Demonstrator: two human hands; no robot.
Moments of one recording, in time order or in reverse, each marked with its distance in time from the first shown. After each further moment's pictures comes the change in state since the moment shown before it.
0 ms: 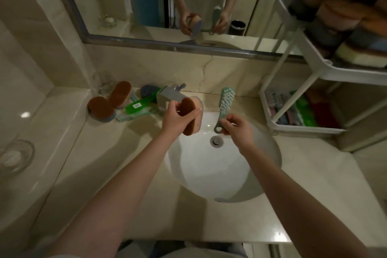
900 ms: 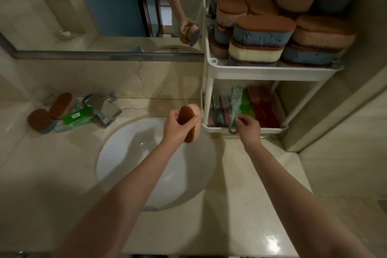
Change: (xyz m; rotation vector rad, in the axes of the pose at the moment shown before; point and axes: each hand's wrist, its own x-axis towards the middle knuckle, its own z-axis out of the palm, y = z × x) left_hand -0.029 0.065 0.252 0.036 0.080 -0.034; right_hand 0.078 0.075 -0.258 -0.090 0.267 0.021
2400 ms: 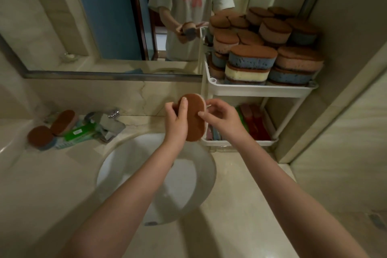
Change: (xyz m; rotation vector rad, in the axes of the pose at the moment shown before) left_hand -0.043 0.074 -0.032 -0.295 0.126 0.238; right_hand -0.074 -0.132 0.000 0.093 -0.362 -0.410
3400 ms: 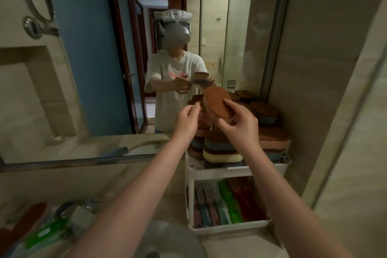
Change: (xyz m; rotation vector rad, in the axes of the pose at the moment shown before) left_hand 0.095 0.167 0.091 -0.027 -0.255 0.286; right_hand 0.106 -0.090 -0.113 -0.436 0.554 -0.390
